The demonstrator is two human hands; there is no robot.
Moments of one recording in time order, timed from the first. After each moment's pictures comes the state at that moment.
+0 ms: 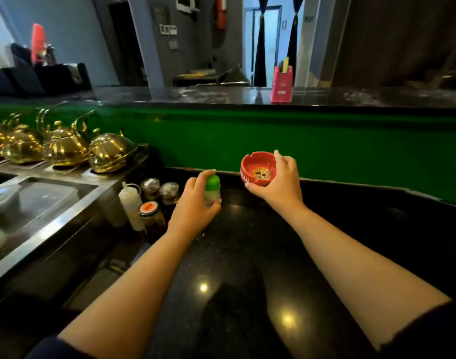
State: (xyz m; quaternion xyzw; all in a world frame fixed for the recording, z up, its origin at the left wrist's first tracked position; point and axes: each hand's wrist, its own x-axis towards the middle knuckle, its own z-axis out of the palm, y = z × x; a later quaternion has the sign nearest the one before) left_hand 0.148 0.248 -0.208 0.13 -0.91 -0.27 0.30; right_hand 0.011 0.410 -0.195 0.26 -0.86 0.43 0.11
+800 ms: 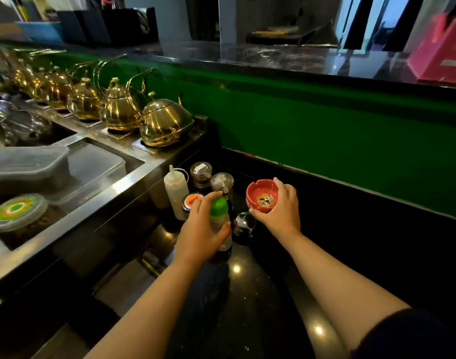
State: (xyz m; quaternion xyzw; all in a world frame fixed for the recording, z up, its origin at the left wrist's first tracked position) left_hand 0.159 0.141 -0.294 0.29 -0.86 -0.30 0.30; right_hand -0.042 0.215 -0.340 0.34 -0.84 0.42 -0.02
